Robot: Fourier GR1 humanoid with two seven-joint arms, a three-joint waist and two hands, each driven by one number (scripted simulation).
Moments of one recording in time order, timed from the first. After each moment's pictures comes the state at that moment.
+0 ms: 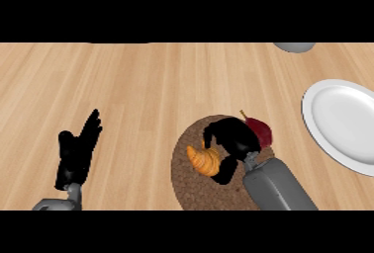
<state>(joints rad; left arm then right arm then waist) -0.03 0.20 -0.11 -1.49 0.01 0.23 0.24 -0.38 -0.05 0.37 -1.33 0.92 0.37 0.18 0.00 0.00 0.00</state>
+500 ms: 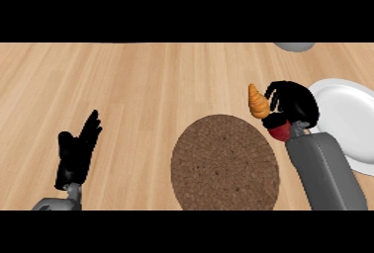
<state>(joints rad) -0.04 0.20 -0.09 -1.46 0.02 0.21 0.21 -0.49 -0.17 0.02 -1.24 0.99 0.10 0.43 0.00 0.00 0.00</state>
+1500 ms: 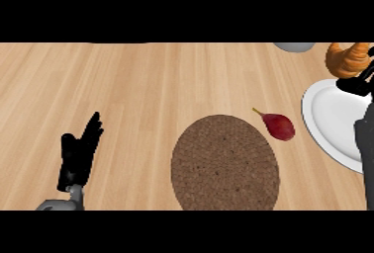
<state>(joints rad) -0.02 0.17 -0.08 -1.45 -0.01 0.20 0.20 -0.53 -0.35 -0.24 -1.38 1.09 -0.12 0.61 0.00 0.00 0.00</state>
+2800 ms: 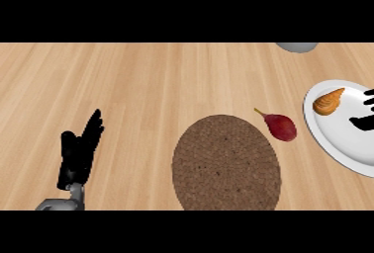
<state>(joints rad) -0.03 0.15 -0.07 -1.49 -0.05 0.18 0.24 -0.57 -0.56 -0.42 -0.69 0.82 0.04 0.21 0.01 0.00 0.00</state>
